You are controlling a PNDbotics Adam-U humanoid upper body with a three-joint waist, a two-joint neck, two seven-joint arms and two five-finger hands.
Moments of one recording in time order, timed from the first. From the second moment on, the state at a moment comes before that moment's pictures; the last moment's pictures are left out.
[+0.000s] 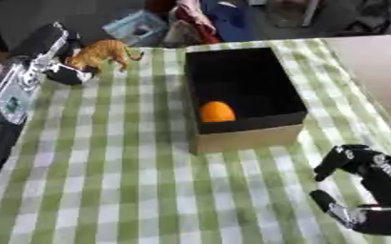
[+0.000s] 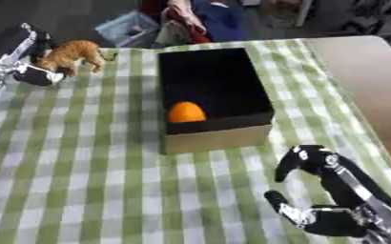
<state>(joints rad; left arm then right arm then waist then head) -0.98 0.58 -0.10 -0.94 -0.80 -0.11 -0.04 -0.17 -0.35 0.16 -1.89 0.02 -0.17 0.35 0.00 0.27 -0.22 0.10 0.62</state>
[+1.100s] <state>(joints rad) -1.08 0.42 -0.30 -1.16 -0.69 -0.20 -0.20 -0.19 -0.35 0.18 -1.89 0.01 -0.17 0.38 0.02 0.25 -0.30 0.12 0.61</state>
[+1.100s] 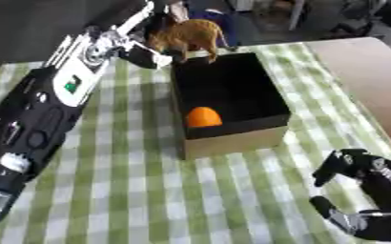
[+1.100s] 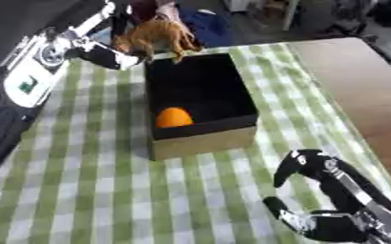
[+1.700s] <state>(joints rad) -1.05 0.37 -0.37 -1.14 -0.81 -0.28 -0.26 -0.19 -0.35 0.19 -1.89 0.00 -0.17 0.38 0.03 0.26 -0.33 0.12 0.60</state>
